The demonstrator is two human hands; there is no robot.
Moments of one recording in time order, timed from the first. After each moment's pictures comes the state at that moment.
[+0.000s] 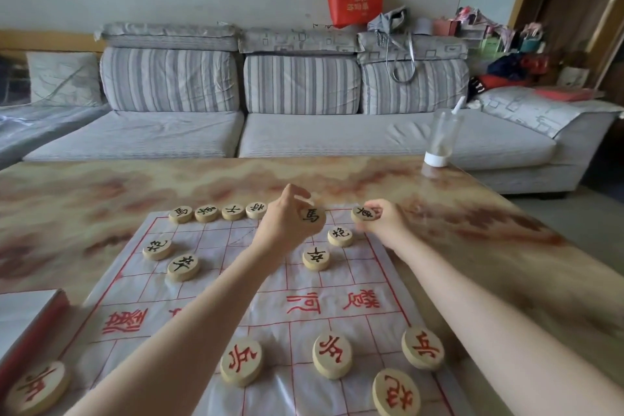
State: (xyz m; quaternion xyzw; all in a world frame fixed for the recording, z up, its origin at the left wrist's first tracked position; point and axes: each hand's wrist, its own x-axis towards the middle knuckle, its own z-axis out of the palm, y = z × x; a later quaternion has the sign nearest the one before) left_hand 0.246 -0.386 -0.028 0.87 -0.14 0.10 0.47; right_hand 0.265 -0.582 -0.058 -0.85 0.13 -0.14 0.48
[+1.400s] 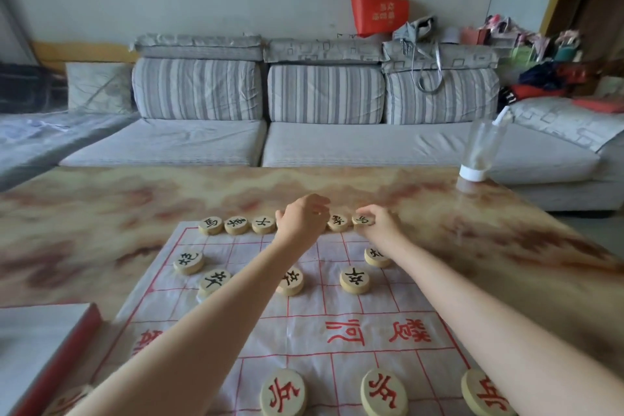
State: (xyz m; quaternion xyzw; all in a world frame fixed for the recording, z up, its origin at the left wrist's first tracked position) left_hand 0.305 -0.362 -0.034 0.89 -0.11 0.11 0.44; right_hand 0.298 -0.521 -0.047 -0.92 0.06 -0.12 0.37
